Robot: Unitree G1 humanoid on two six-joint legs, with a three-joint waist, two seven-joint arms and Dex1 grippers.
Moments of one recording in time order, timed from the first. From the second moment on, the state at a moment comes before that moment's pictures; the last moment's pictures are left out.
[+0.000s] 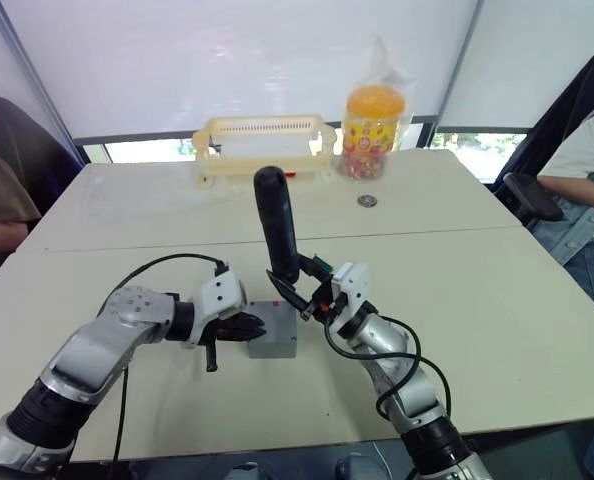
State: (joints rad) left arm -0.37 0.81 -0.21 -0.33 -0.32 0.61 -1.04; right arm -0.27 -0.10 0.27 -0.01 0.14 -0.14 0.51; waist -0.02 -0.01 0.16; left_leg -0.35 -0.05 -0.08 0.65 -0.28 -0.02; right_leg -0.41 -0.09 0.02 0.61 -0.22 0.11
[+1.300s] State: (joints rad) left arm -0.37 0.80 -0.22 -0.33 -0.31 0.60 -1.04; right arm -0.27 -0.06 0.26 0.02 0.14 -0.14 0.45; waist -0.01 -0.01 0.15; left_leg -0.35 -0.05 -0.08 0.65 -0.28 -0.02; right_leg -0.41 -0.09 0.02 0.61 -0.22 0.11
